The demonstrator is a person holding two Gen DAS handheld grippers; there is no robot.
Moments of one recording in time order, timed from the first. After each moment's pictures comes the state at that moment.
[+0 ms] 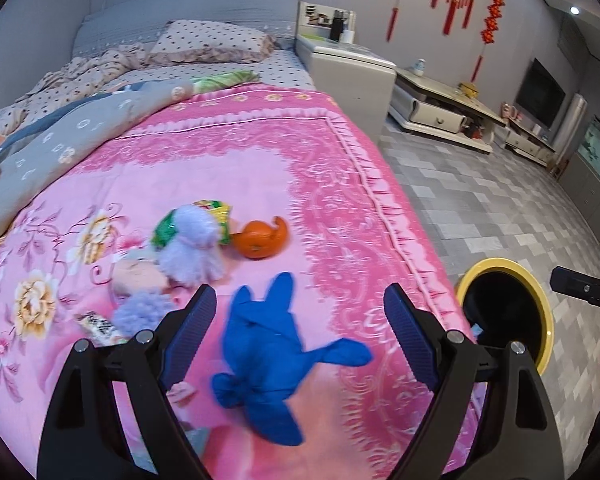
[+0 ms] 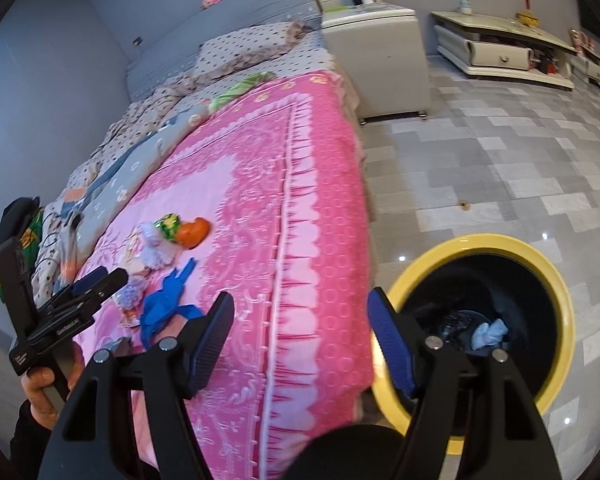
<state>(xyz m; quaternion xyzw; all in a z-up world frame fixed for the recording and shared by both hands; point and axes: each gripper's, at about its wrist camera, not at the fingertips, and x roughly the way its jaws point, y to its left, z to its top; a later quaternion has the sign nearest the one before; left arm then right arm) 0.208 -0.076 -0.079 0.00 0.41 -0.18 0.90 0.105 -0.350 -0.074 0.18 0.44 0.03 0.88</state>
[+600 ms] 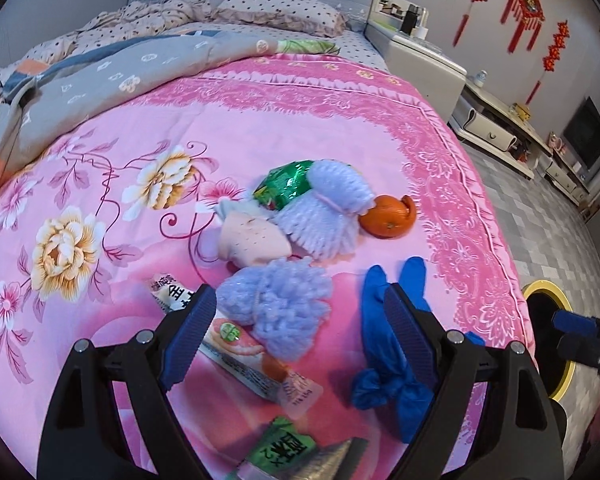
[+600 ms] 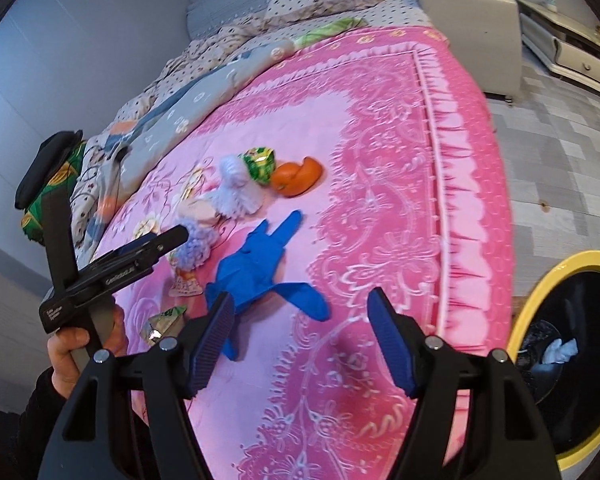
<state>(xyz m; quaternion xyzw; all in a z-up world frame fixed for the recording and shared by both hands) 0.248 0.022 -0.133 -0.06 0.46 -0.09 0.88 0.161 -0.221 -0.110 0.14 0.50 0.16 0.84</state>
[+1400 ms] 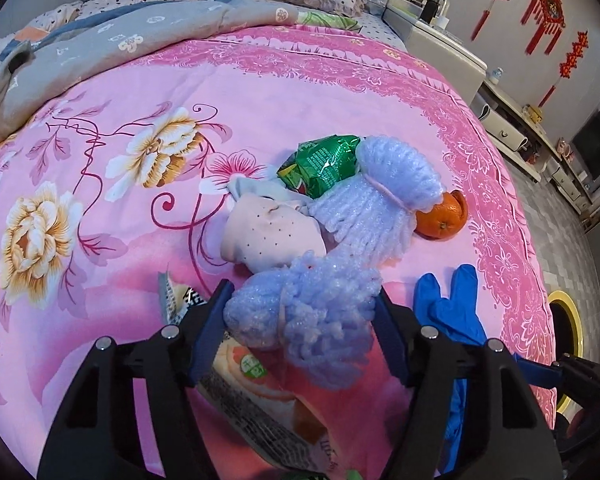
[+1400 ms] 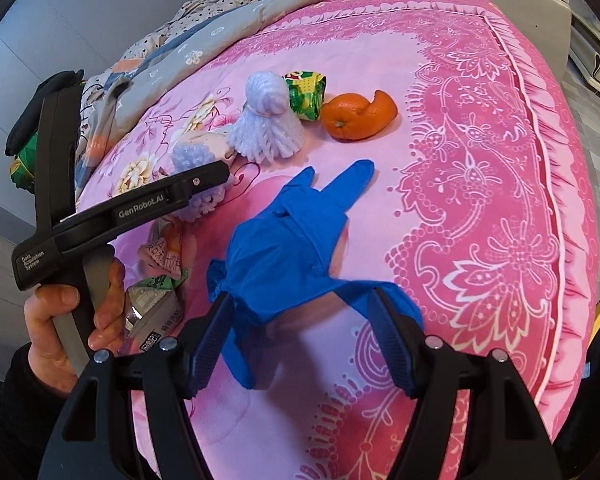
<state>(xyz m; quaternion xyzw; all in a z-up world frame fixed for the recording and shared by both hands) 0.289 0.035 -0.179 -0.09 0.49 -0.09 0.86 0.196 -0.144 -0.171 0.08 0.56 0.18 0.81</state>
